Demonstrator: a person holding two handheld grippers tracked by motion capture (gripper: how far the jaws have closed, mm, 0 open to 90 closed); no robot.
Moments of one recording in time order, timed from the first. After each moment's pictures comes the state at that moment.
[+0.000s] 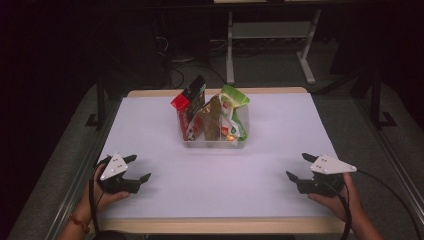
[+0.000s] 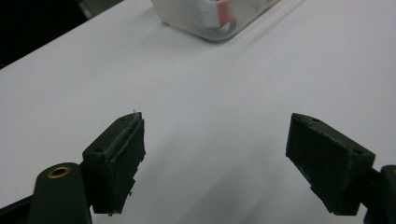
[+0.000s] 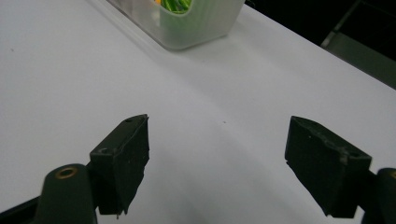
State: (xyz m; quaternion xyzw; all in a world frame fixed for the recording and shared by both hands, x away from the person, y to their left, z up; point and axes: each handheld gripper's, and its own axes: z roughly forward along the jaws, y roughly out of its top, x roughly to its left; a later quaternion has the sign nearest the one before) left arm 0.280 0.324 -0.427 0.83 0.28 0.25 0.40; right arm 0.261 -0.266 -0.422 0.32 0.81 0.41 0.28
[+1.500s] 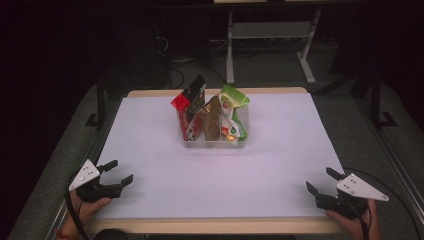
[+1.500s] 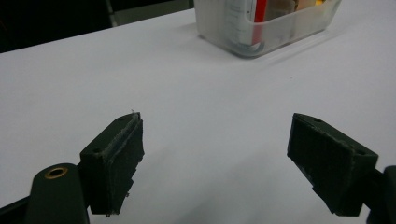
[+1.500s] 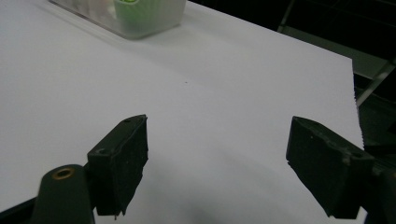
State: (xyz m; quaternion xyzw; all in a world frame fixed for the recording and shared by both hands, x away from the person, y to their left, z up) left arm 0.258 0.372 -0.440 0.76 0.36 0.25 0.49; right arm 0.211 -0.306 -0.444 0.40 0.74 0.43 0.32
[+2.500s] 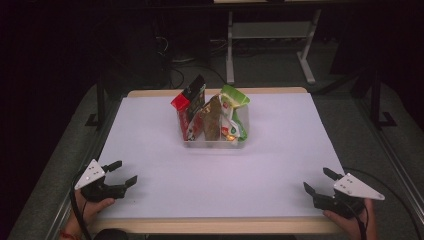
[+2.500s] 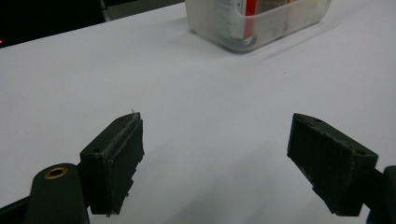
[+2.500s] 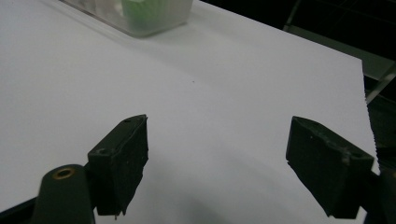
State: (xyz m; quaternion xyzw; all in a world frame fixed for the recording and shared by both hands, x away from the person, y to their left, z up) left arm 0.261 0.362 -0.442 0.77 0.35 0.24 0.48; right arm 0.213 -0.301 -0.446 0.39 0.75 0.43 0.32
